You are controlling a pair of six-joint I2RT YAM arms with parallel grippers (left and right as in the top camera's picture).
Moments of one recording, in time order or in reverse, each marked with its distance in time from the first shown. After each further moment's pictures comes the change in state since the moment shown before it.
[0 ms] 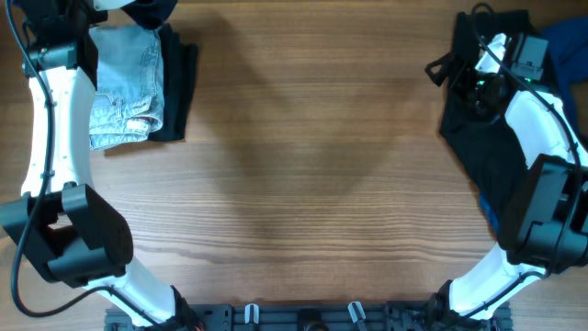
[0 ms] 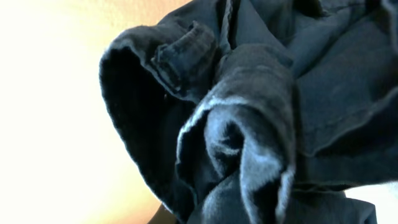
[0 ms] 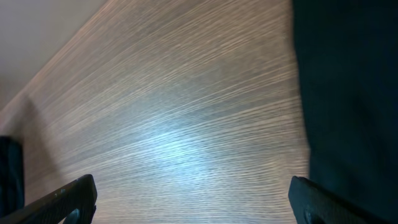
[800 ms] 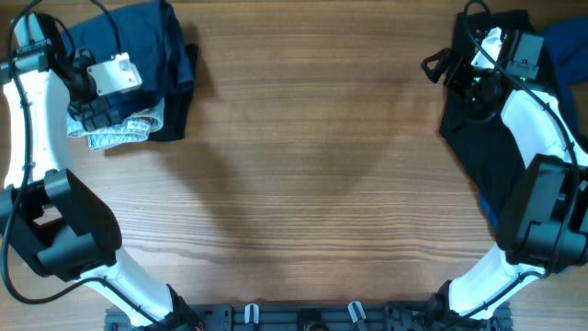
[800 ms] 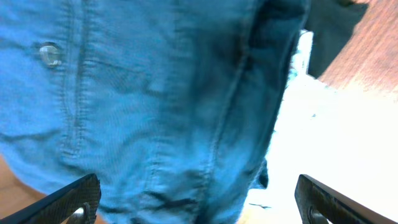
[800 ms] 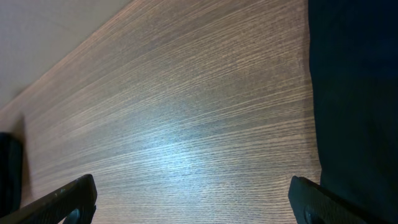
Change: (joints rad) left arm 0.125 0.066 0.006 -0.889 0.024 -0.036; right arm 0.012 0.000 0.000 0.050 0.000 -0.025
